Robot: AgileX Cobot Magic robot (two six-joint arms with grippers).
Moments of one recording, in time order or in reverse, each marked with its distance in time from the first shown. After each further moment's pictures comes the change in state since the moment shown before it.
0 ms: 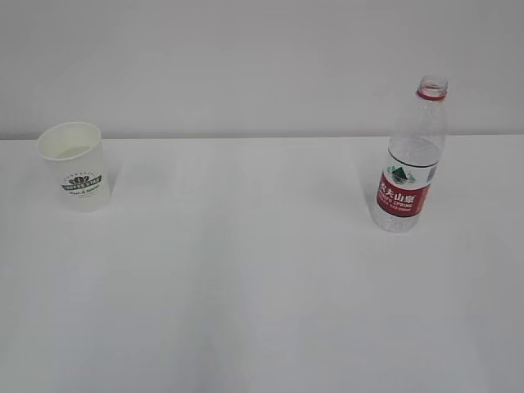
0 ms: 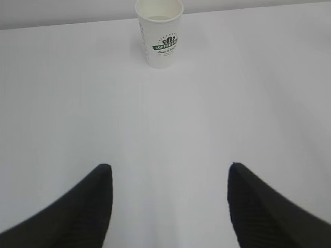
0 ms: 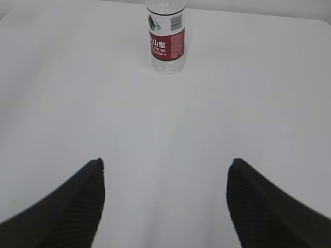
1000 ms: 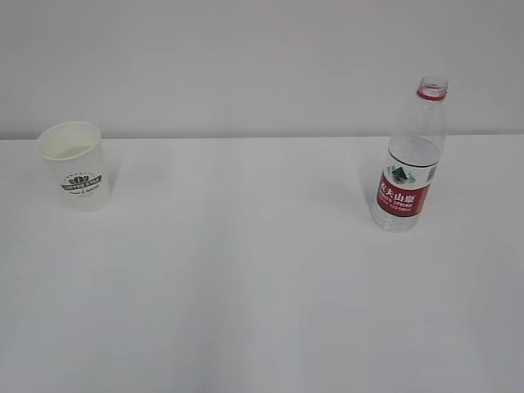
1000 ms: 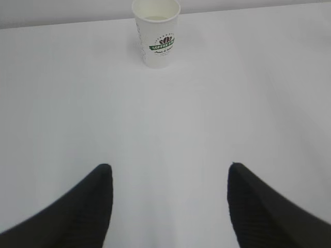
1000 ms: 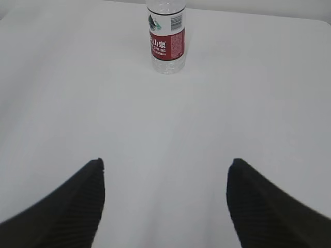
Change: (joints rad) left arm 0.000 0.000 0.000 -0.011 0.000 0.000; right arm 0.000 0.000 0.000 0.000 0.000 -0.002
